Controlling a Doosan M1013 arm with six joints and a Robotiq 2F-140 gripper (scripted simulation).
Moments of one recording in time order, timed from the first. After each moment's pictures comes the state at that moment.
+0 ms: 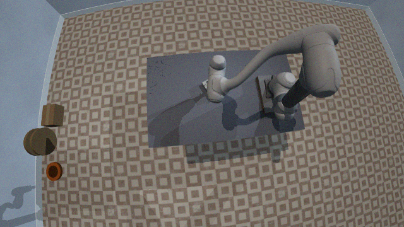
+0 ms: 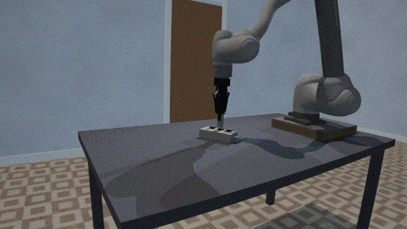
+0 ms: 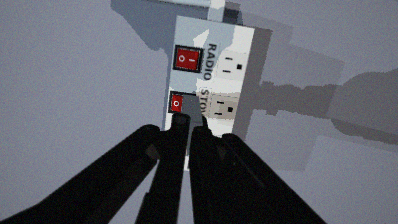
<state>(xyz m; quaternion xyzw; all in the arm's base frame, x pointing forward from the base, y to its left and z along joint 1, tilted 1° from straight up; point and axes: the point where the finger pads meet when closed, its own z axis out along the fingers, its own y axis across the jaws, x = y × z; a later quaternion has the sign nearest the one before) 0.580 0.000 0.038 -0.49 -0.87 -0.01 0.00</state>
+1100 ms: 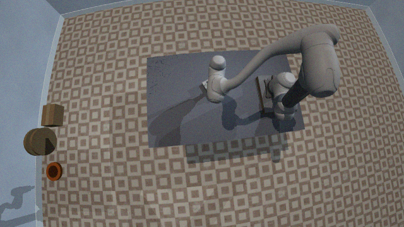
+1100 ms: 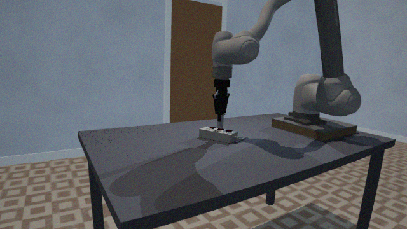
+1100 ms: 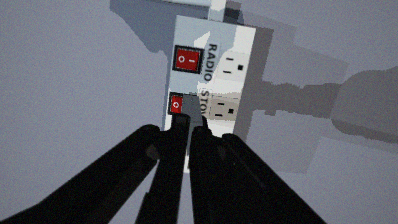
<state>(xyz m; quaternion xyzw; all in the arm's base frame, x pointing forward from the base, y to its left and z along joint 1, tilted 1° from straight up) 0.580 0.000 0.034 -0.49 -0.87 -0.01 0.00</state>
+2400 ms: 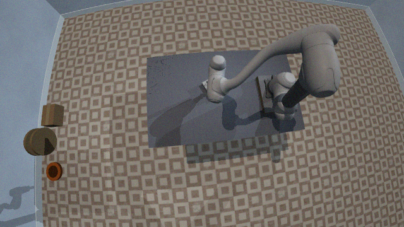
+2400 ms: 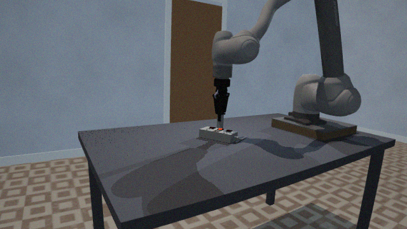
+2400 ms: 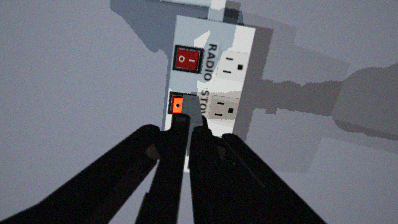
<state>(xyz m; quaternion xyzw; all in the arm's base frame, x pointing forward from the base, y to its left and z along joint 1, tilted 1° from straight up) 0.580 0.000 0.035 -0.49 -0.87 -0.01 0.00</state>
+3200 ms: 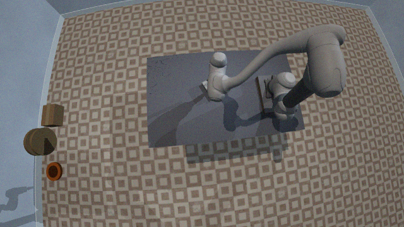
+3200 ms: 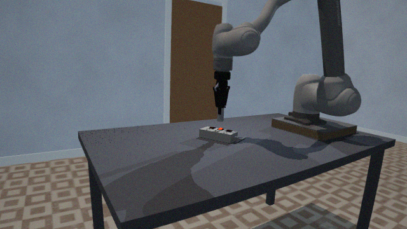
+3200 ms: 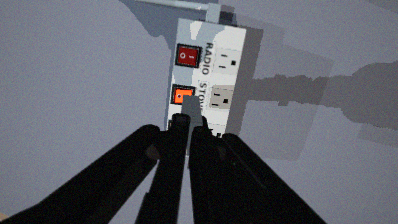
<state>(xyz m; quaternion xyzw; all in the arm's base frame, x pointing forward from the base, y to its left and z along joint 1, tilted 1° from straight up) 0.580 0.000 0.068 -0.49 -0.87 -0.01 0.00</state>
